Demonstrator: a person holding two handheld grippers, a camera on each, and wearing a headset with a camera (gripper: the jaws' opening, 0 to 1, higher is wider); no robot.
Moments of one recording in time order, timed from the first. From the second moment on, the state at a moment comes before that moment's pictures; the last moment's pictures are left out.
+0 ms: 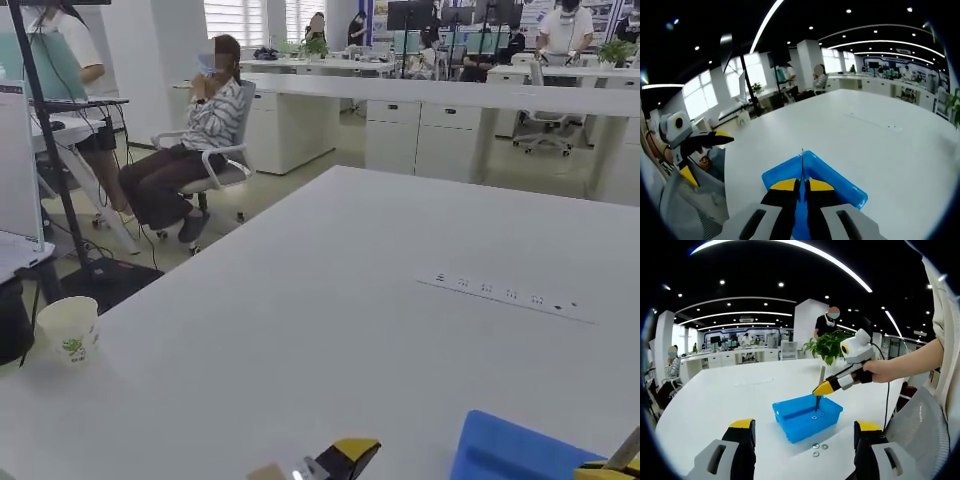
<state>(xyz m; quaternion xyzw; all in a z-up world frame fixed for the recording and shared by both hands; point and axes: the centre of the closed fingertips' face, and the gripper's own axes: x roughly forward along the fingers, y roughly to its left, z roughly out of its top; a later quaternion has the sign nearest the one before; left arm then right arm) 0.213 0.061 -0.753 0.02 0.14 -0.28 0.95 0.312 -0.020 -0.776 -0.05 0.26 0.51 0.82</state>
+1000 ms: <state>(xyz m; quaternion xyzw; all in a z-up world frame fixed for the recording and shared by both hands) 0.211 0.056 -0.756 0.02 0.15 -0.29 0.95 0.248 0.020 -0.780 -0.02 0.27 0.59 0.76</state>
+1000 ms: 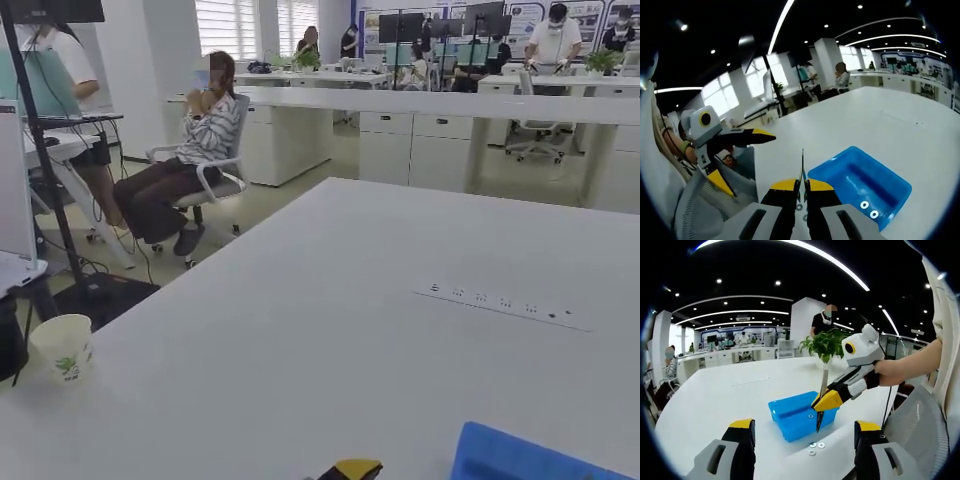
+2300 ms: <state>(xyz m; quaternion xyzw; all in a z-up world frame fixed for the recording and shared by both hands) 0.210 0.056 -0.757 0.03 0.15 -0.29 0.94 0.228 0.018 -0.831 -0.10 0.31 0.60 0.73</state>
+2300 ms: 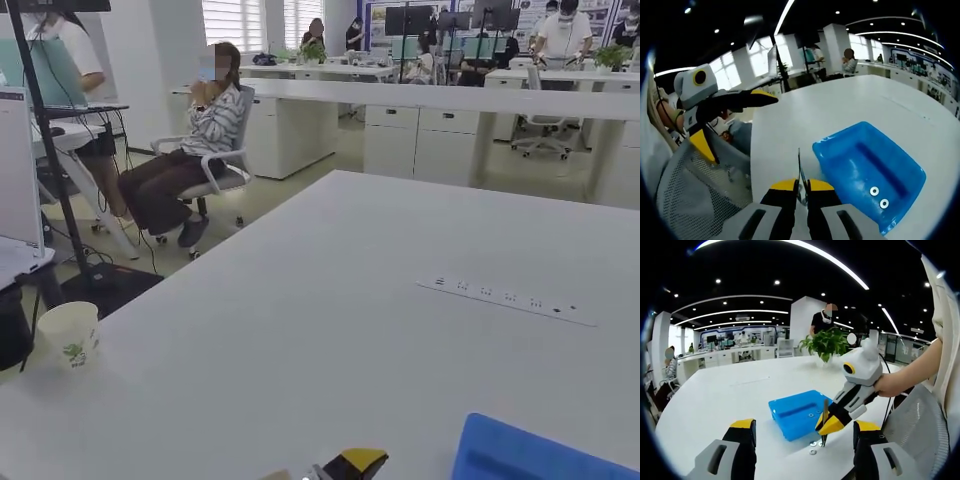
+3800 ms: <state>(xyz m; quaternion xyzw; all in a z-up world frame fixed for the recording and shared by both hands) 0.210 0.055 -0.757 0.03 0.15 -0.30 0.94 0.273 0.000 -0.757 -0.02 0.26 0.56 0.79</state>
